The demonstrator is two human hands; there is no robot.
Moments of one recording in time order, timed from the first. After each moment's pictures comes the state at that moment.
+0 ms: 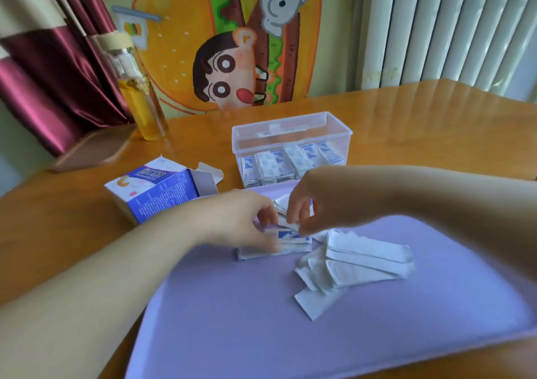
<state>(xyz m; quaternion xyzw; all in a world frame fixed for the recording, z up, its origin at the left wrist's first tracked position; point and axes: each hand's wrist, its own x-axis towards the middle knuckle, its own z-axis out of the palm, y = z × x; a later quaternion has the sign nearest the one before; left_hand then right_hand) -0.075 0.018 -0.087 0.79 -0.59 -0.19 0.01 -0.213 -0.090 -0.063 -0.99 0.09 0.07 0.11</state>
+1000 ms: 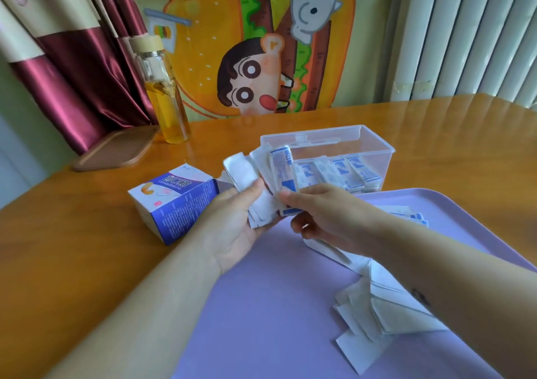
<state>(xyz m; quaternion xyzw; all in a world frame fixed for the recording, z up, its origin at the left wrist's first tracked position) -0.048 0.018 -0.112 0.51 -0.23 -0.40 0.72 -0.147 -0.089 -0.112 -0.73 0.20 -0.10 0.65</state>
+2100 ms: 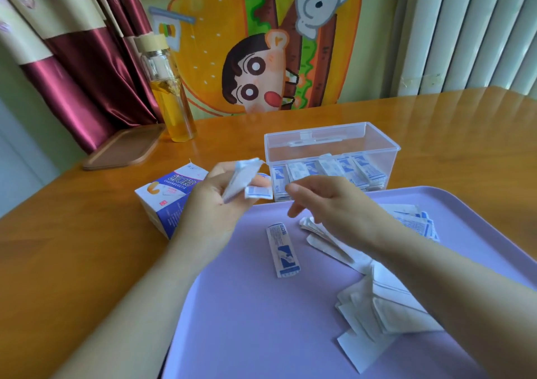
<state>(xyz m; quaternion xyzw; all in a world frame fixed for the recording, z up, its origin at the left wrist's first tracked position) -0.045 0.044 -0.098 0.69 -0.43 -0.06 0.58 -0.164 -0.082 -0.100 -0.83 0.20 -0.19 0.48</state>
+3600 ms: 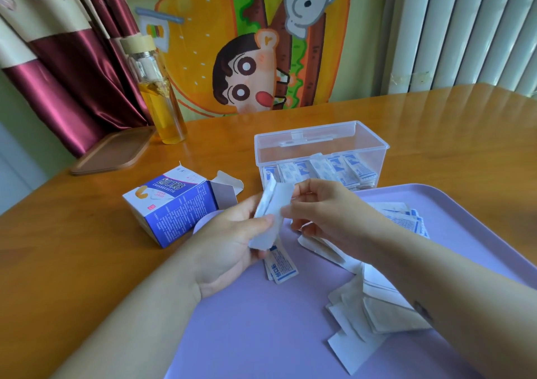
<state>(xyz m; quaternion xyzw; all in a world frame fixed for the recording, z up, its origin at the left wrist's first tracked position) -0.064 0.038 -0.111 0.59 -0.30 -0.44 0.60 -0.162 -0.087 -0.108 -0.70 0.21 -0.16 0.67</state>
